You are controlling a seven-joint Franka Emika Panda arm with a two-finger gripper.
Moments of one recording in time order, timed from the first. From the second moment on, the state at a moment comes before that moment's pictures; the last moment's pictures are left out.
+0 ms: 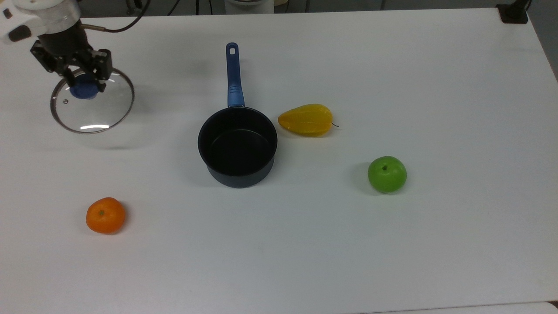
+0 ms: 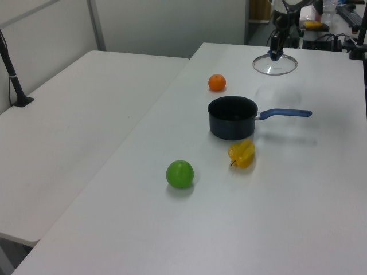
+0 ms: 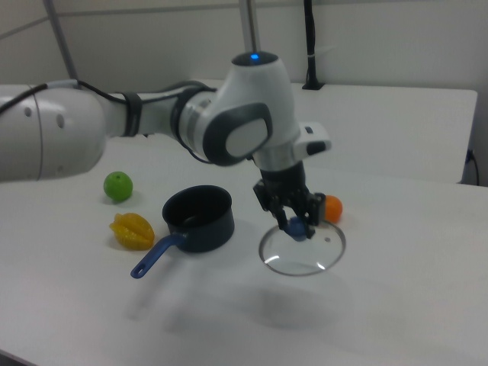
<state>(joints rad) -0.31 0.30 -0.08 -1.64 0.00 2.07 -0.31</state>
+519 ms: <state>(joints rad) -0.33 0.39 -0.07 -1.71 0.06 2.21 -0.32</state>
